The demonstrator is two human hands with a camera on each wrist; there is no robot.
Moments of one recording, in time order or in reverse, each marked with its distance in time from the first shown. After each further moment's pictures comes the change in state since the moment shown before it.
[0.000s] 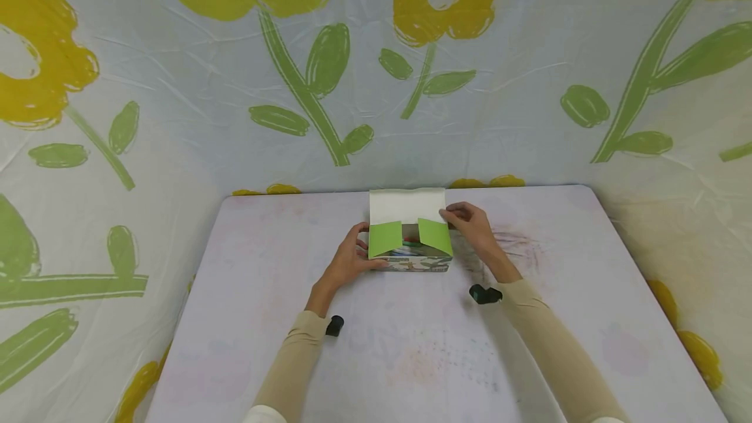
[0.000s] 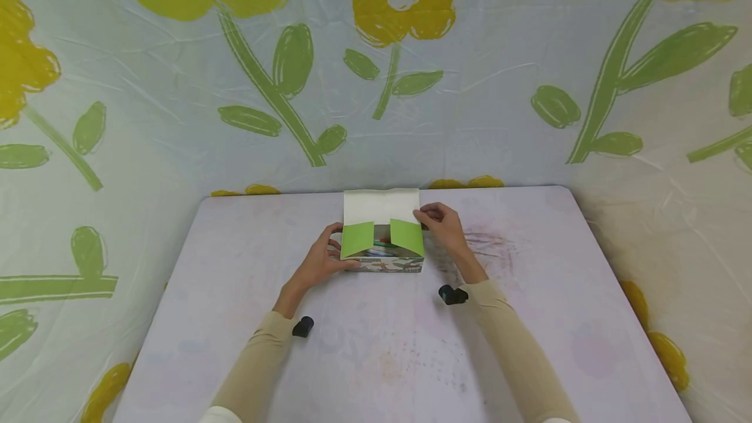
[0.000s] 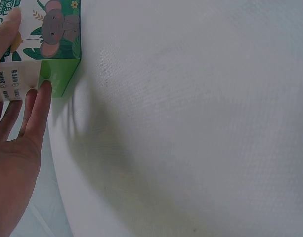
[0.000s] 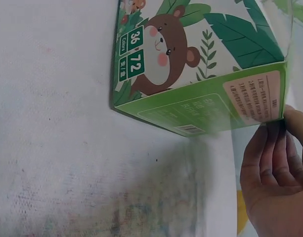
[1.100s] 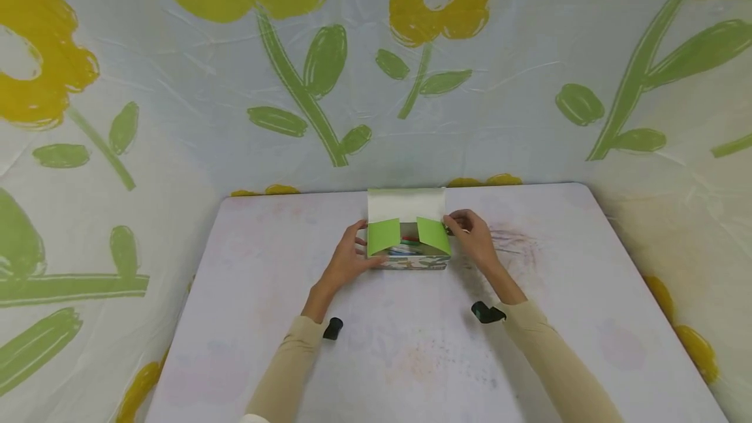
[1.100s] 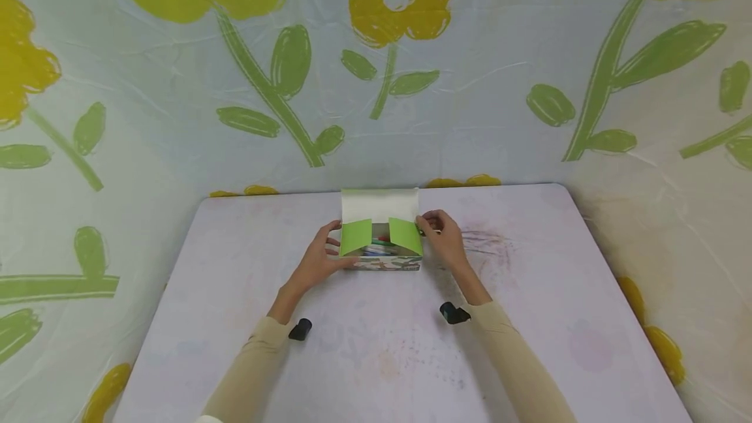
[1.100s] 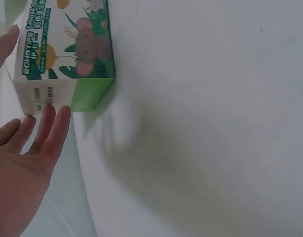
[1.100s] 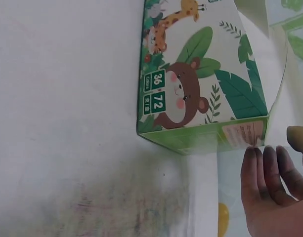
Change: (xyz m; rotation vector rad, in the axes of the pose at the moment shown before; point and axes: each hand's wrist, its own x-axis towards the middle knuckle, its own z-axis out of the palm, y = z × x) left_hand -0.010 0.019 0.000 0.068 0.052 0.029; right_hand -0.024 0.017 0.010 -0.100 0.138 -0.128
